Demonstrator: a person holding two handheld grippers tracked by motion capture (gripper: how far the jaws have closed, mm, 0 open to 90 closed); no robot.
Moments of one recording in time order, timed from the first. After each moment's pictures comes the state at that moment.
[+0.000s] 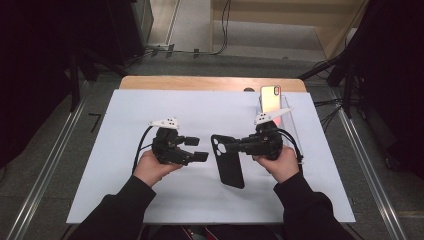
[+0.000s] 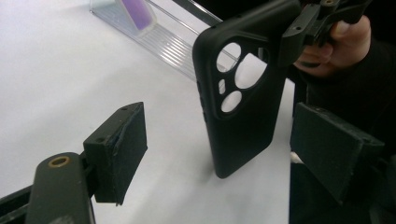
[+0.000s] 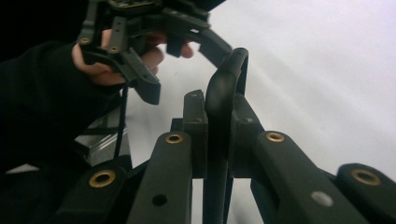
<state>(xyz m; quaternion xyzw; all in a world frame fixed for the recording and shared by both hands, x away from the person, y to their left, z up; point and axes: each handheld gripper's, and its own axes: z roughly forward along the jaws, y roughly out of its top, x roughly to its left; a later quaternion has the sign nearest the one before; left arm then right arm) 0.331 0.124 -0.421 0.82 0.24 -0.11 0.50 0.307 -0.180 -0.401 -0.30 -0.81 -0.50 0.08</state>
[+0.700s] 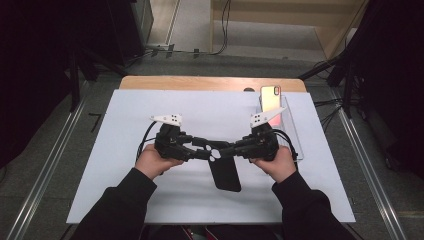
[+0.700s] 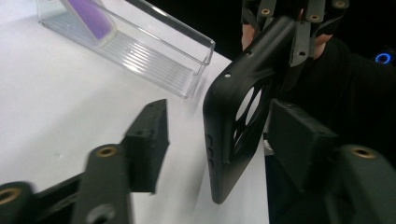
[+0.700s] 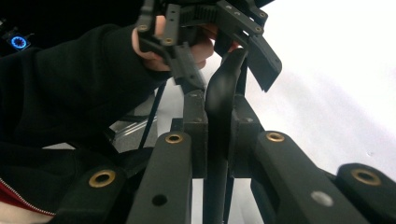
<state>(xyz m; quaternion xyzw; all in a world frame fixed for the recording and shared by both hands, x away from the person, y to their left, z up) 0.343 0.118 -0.416 0.82 0.18 -0.15 0.52 0.307 -0.169 -0.399 -0.23 -0.81 -0.52 0.12</state>
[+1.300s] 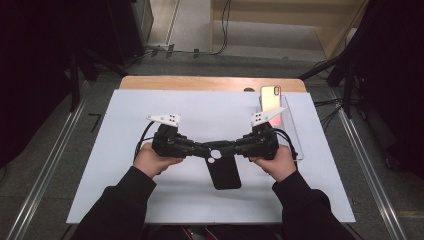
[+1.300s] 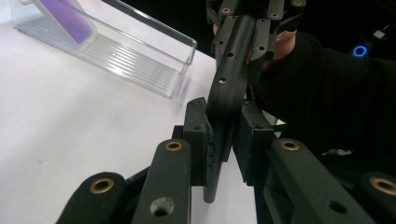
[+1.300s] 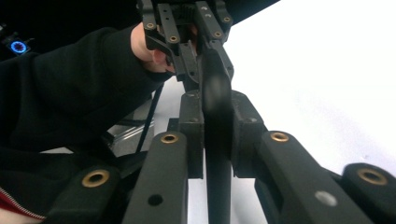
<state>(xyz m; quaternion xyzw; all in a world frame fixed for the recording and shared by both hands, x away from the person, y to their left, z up) 0.341 0.122 -0.411 0.82 0.15 -0.17 0.53 0.311 -0.172 -0.402 -0.23 -0.81 -0.53 0.12</state>
